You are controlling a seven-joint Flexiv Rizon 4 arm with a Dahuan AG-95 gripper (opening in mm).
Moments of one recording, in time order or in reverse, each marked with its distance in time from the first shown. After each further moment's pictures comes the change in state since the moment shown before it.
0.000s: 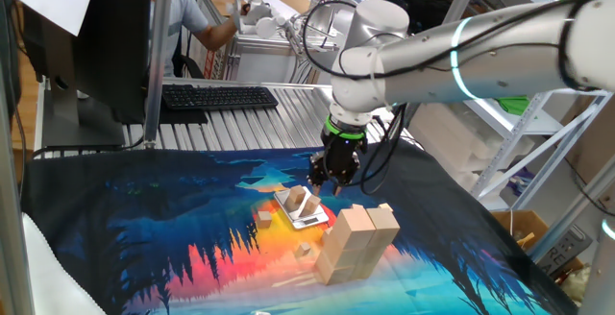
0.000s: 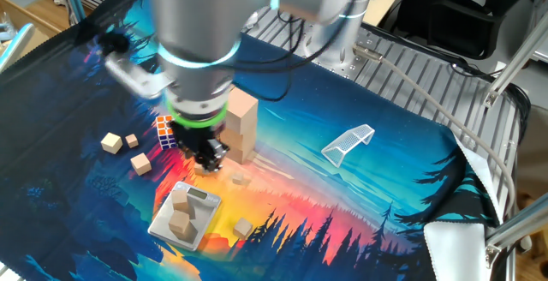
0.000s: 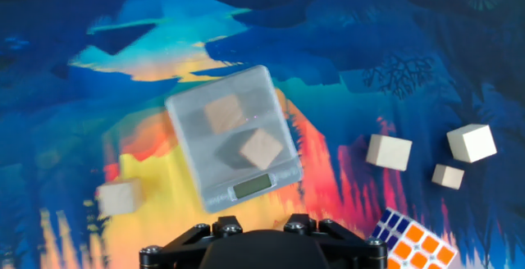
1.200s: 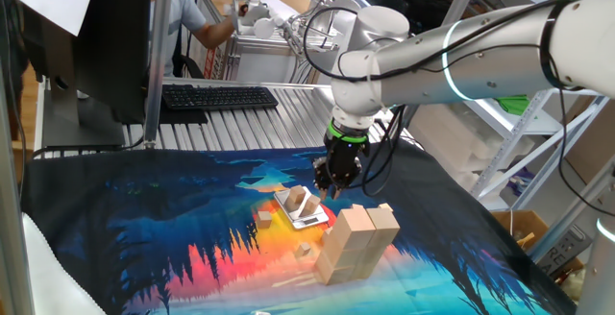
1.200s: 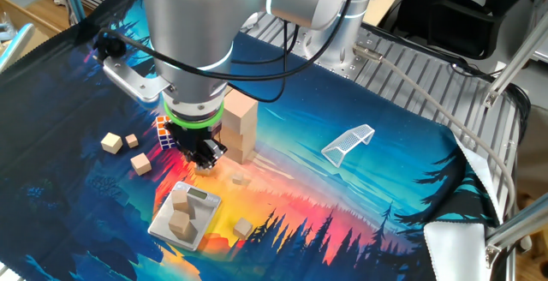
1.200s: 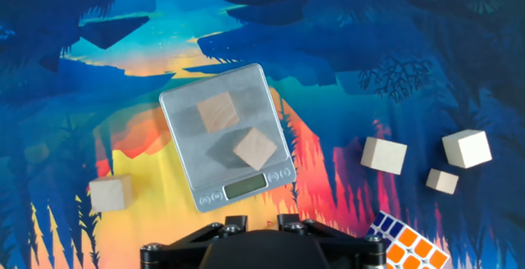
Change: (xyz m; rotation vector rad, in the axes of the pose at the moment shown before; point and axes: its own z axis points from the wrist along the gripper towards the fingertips) arm 0.003 0.000 -0.001 0.021 -0.008 -0.026
